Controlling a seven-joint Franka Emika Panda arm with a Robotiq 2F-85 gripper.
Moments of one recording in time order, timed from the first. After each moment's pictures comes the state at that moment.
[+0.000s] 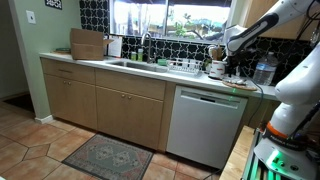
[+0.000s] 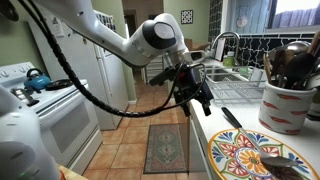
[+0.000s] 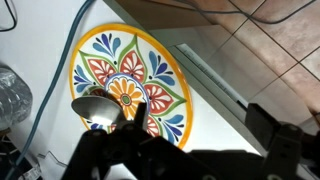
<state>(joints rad) -0.41 -0.25 -0.28 -2.36 -0.64 2.14 0.15</state>
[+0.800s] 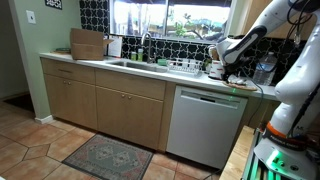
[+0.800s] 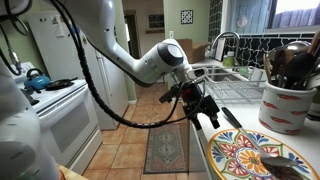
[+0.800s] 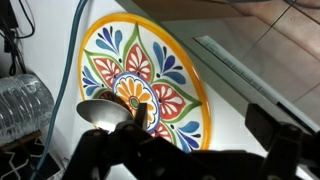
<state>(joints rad) -0.40 -0.06 -0.29 -2.33 -0.84 2.22 0.43</state>
